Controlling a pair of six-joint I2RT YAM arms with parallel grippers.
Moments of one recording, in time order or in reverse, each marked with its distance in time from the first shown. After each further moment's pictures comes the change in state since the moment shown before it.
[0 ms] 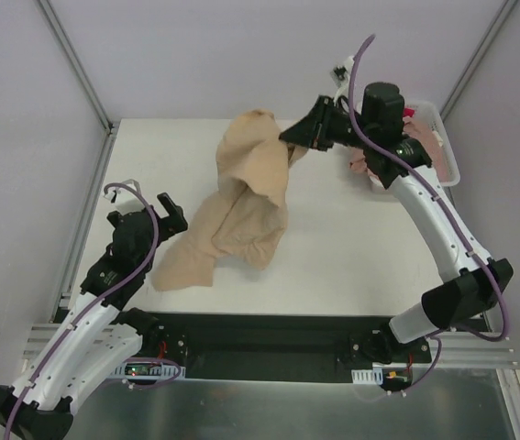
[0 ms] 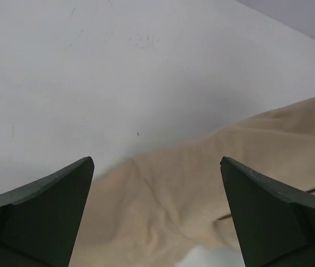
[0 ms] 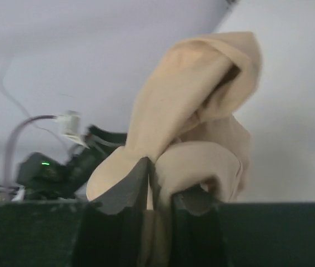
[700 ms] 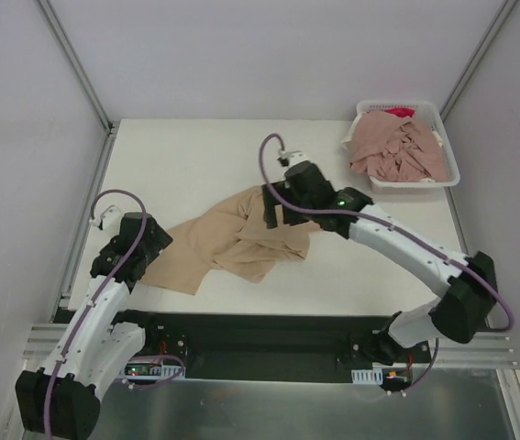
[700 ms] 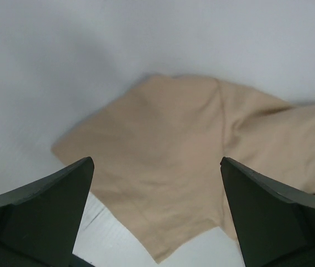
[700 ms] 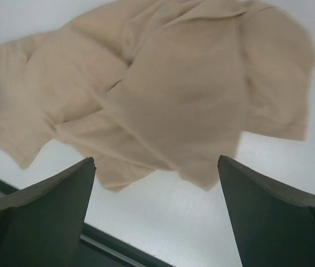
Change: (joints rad) left arm 0.217 0.133 -0.063 -0.264 0.077 -0.322; right arm 0.305 -0.160 -0.537 -0.270 0.827 -0.235
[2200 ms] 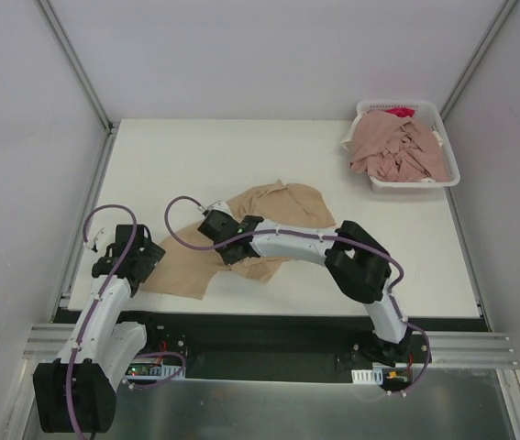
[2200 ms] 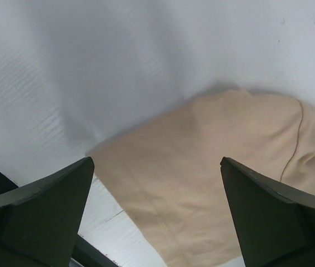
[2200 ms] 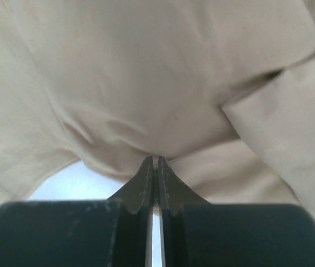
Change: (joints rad) left arm 0.243 0.051 -0.133 -0.050 0.107 -0.117; right arm 0.375 0.713 0.331 0.030 0.112 0.071
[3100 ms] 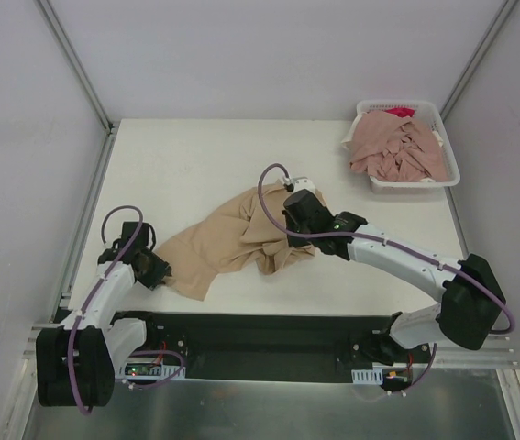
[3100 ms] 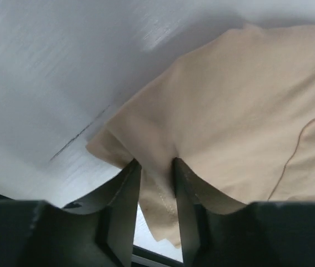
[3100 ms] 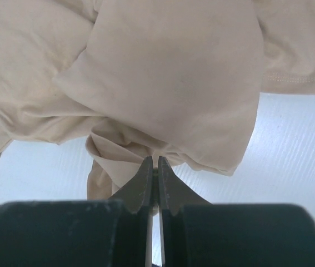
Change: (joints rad) left arm 0.000 0.160 -0.014 0.023 0.285 0.016; right arm -0.252 -0.706 -0.578 0.119 -0.007 0.011
